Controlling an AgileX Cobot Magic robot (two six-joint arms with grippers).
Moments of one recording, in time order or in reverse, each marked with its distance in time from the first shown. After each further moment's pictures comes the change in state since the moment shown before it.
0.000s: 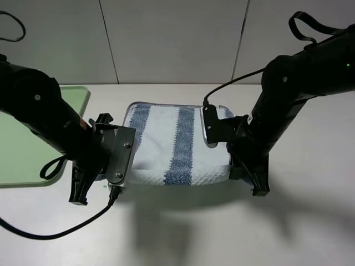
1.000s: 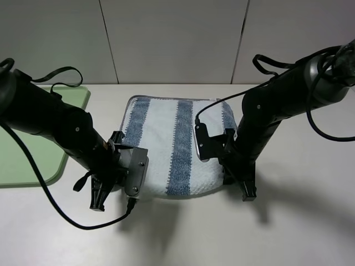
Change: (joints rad) left arm 0.000 0.250 -0.001 0.036 -0.244 0.016; right arm 0.000 0.188 -0.006 -0.054 -0.182 -0.038
